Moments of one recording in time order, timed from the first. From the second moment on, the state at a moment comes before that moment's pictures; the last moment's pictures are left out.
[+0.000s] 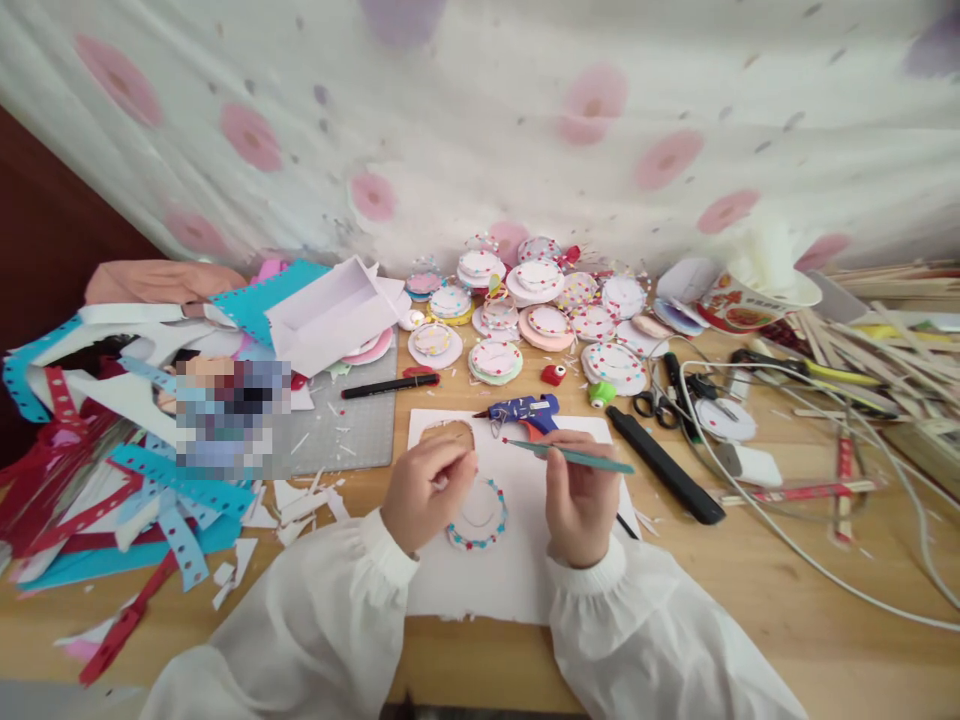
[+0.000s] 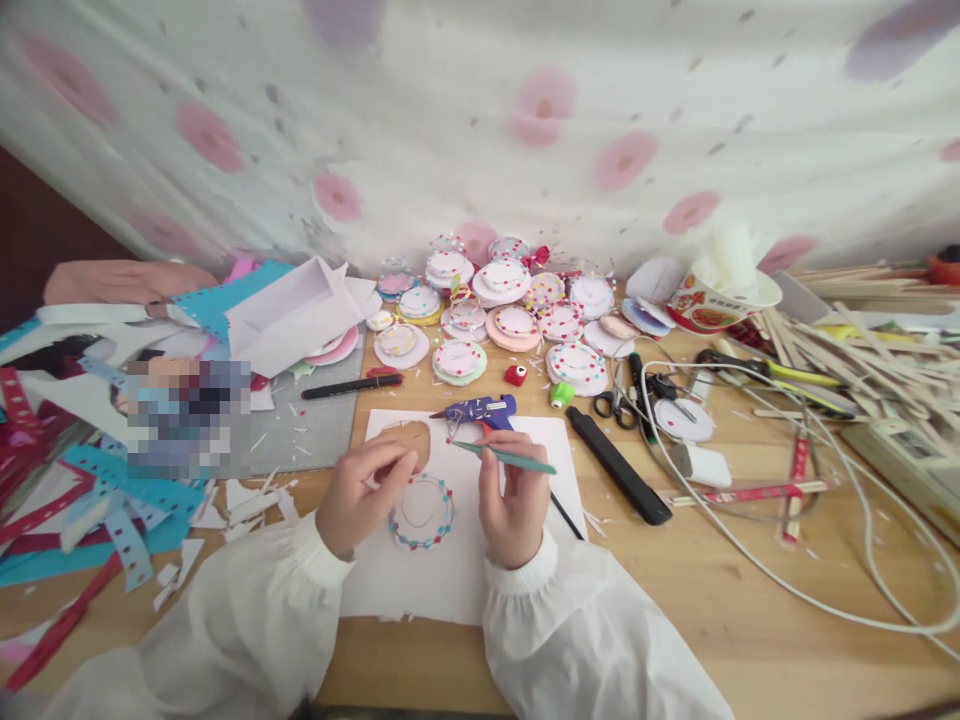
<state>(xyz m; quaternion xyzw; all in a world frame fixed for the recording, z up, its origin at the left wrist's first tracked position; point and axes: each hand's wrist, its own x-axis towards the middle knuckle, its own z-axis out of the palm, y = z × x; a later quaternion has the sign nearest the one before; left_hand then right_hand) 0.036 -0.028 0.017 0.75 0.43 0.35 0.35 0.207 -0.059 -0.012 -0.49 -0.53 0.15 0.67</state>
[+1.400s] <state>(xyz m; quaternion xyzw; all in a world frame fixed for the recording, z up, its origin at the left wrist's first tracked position) 0.006 -0.023 -0.014 0.75 0.35 0.40 0.39 0.200 -0.056 -0.016 -0.43 -0.54 0.40 0.61</state>
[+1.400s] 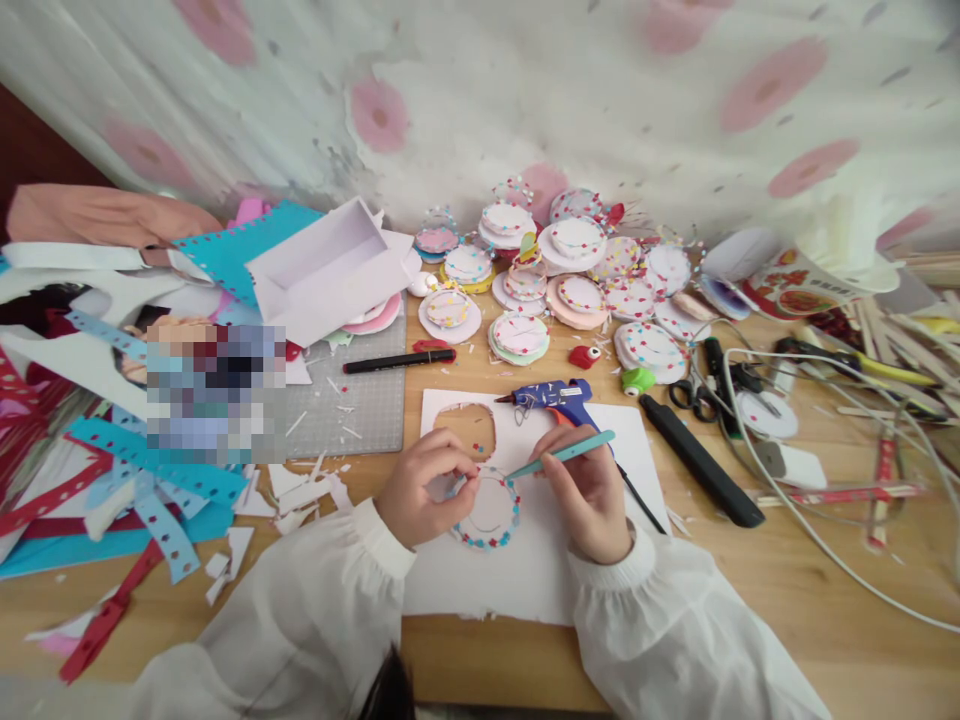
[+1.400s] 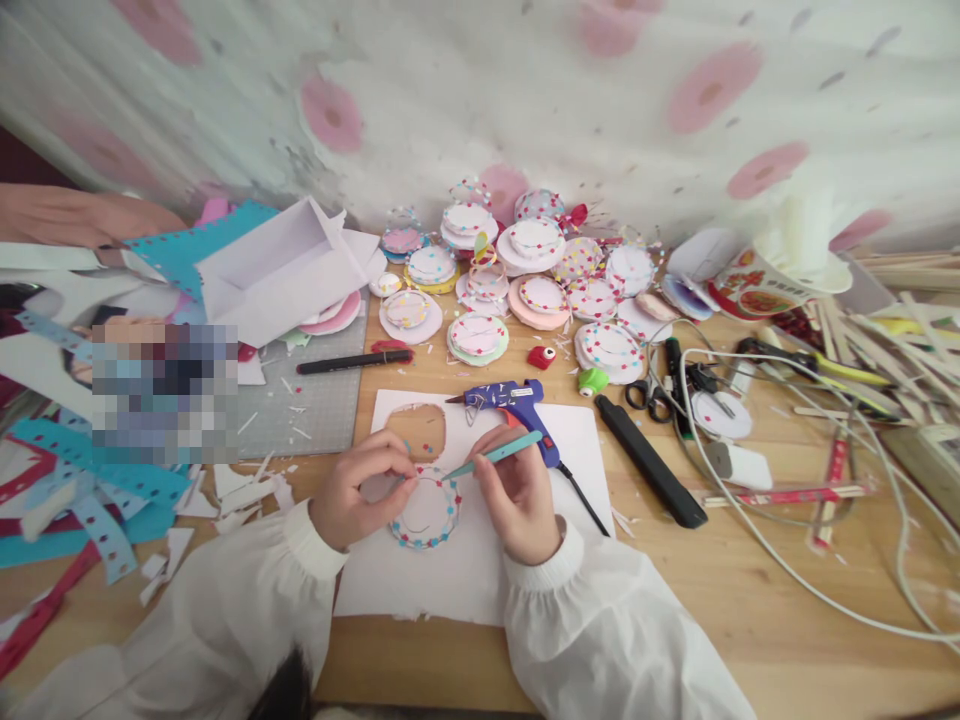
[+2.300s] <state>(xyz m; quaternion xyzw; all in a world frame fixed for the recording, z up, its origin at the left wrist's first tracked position) 0.005 -0.022 -0.012 0.76 0.34 0.39 0.39 0.202 -0.056 -0.013 -0.45 -0.52 0.43 0.58</state>
